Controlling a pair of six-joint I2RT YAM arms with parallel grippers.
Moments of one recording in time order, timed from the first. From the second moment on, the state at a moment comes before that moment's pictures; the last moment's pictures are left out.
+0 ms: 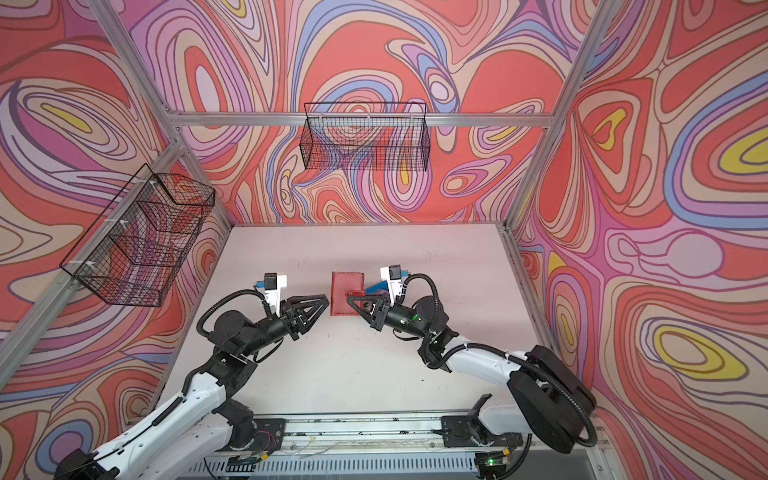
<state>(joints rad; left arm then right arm) -0.45 0.81 0.38 0.59 0.60 -0.74 0.72 1.33 0.54 1.00 -0.52 0.88</state>
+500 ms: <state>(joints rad) -0.45 0.88 0.38 0.68 0.66 -0.79 0.77 1.39 0.54 1.11 -0.56 0.92</state>
